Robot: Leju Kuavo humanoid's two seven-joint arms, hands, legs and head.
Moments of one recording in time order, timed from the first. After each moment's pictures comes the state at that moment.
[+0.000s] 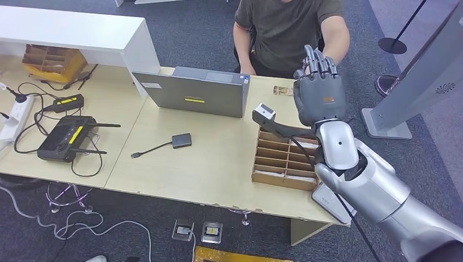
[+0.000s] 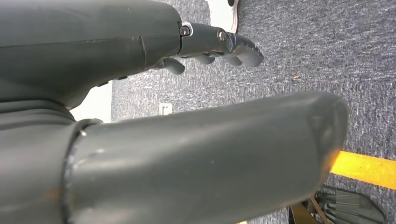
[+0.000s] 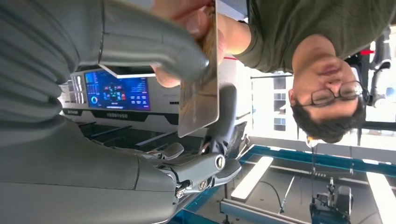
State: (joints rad) left arm -0.15 0.12 -1.15 -0.23 0.91 0.33 0.09; right arm -0.96 -0.24 0.89 -1.09 1.32 -0.17 0.46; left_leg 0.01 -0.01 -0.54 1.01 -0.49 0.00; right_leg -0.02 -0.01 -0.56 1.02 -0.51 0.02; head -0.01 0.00
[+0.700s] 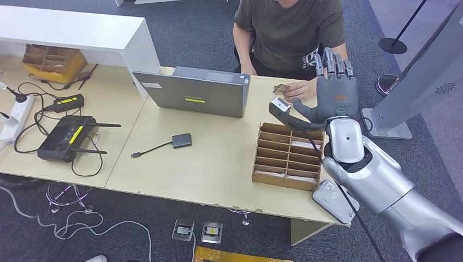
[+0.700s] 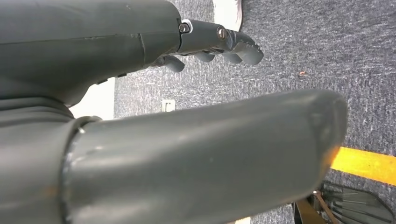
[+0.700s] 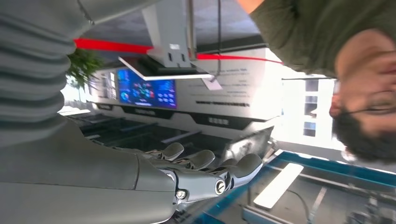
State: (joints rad) left arm -0.13 0.11 -1.15 -0.23 0.92 0.33 0.09; right arm -0.98 -0.27 0.88 -0.92 1.30 -0.26 0.49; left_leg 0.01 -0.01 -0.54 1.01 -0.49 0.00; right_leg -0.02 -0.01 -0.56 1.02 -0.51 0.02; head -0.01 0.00
